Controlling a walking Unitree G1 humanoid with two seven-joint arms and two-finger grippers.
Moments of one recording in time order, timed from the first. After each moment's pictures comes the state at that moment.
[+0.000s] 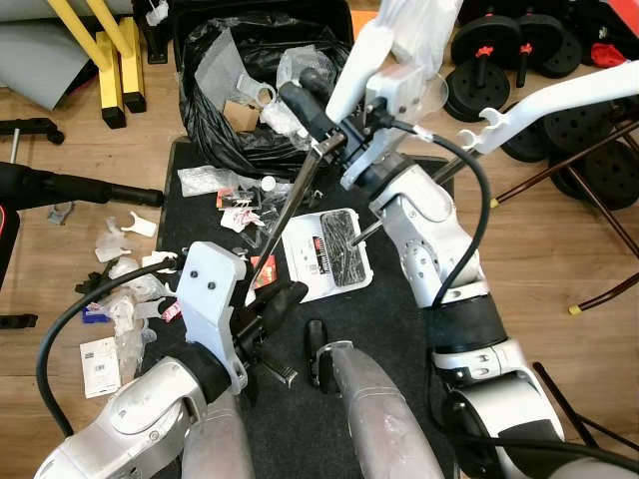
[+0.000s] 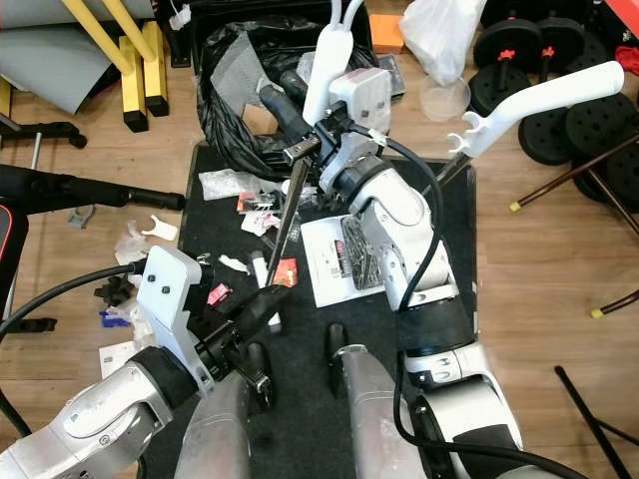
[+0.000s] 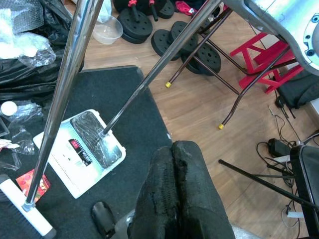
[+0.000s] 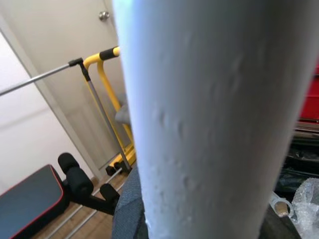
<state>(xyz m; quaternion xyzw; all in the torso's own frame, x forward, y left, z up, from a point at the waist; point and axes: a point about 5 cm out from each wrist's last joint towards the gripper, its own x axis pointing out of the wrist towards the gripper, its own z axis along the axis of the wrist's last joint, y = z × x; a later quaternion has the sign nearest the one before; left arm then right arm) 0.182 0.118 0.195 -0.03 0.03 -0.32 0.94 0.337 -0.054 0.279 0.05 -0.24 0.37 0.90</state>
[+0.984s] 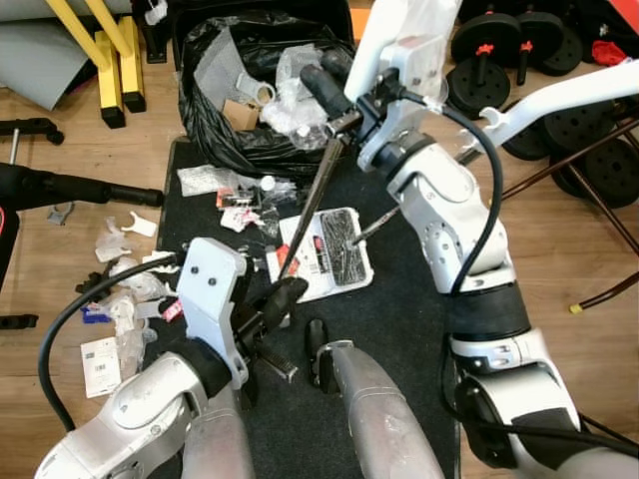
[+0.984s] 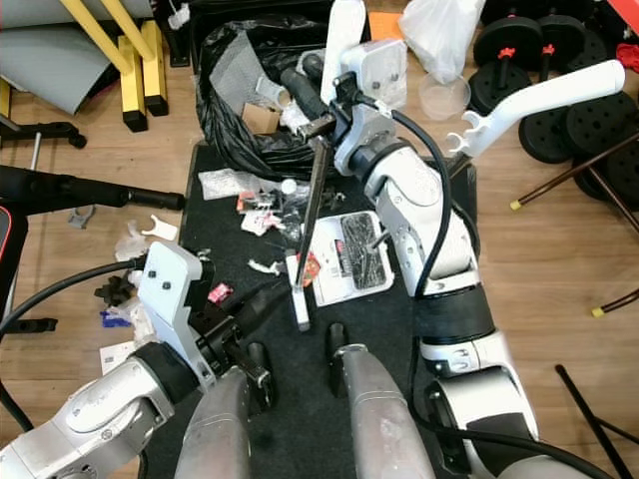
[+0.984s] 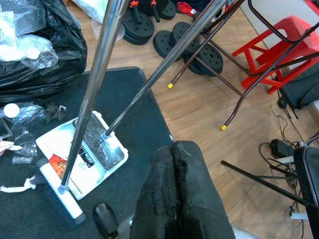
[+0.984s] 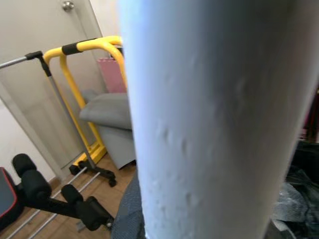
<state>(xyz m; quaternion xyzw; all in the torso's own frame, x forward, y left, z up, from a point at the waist) 0.188 0.118 0.195 -0.03 0.02 -0.32 0.95 0.342 -0.080 0.303 0.02 -0.22 0.29 0.93</state>
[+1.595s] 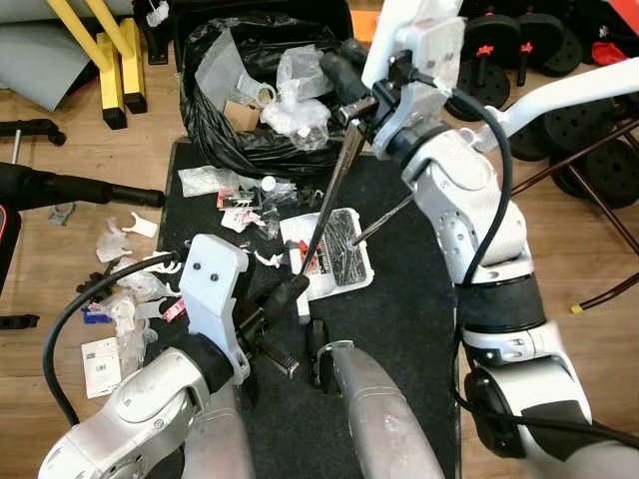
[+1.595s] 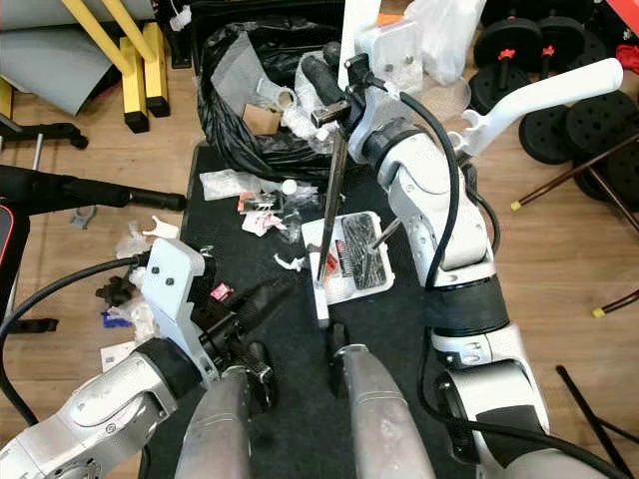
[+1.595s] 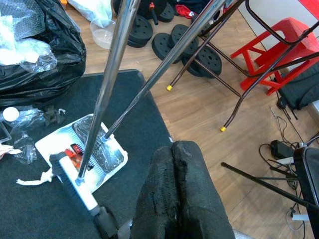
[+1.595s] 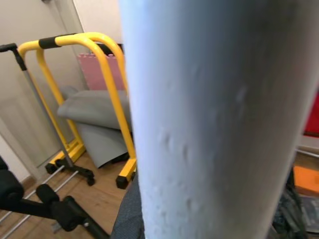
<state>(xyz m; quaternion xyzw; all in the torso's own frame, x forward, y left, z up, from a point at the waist) 0.190 0.116 0.196 -0.03 0.02 -0.33 0.94 0.344 -0.091 0.315 0.00 -0.21 0.25 0.94</state>
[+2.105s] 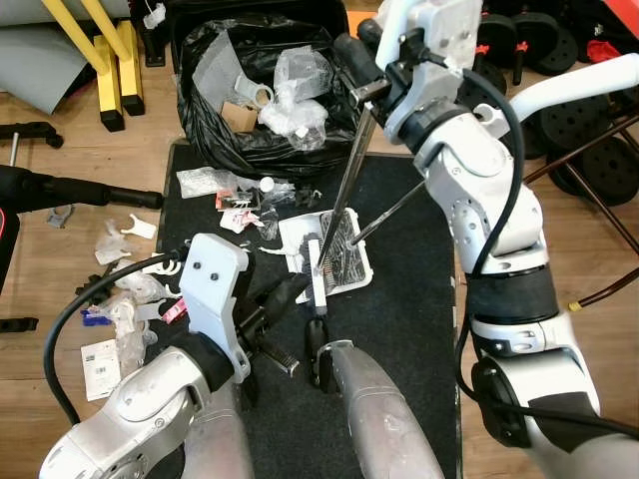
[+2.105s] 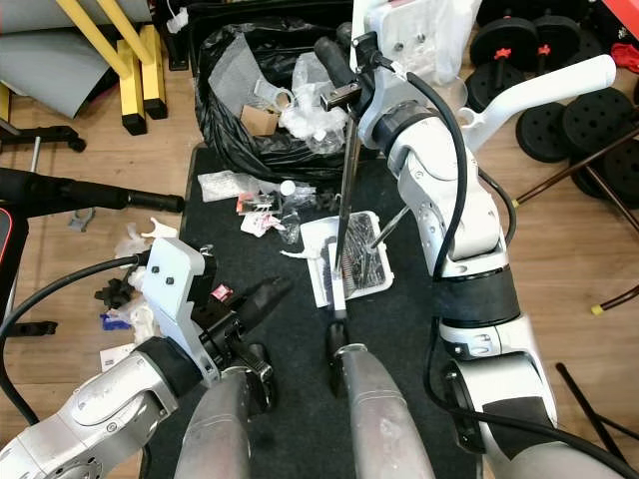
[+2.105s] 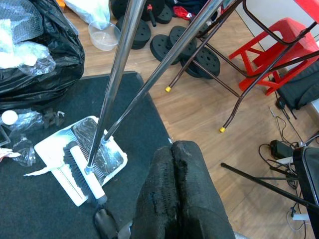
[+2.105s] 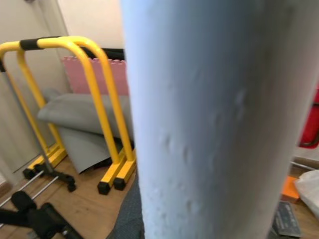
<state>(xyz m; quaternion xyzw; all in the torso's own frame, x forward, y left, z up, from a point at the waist) 0.190 0.116 0.197 -0.03 0.01 -0.33 0.94 0.344 -0.099 0.327 -0.01 -0.23 0.22 0.95</state>
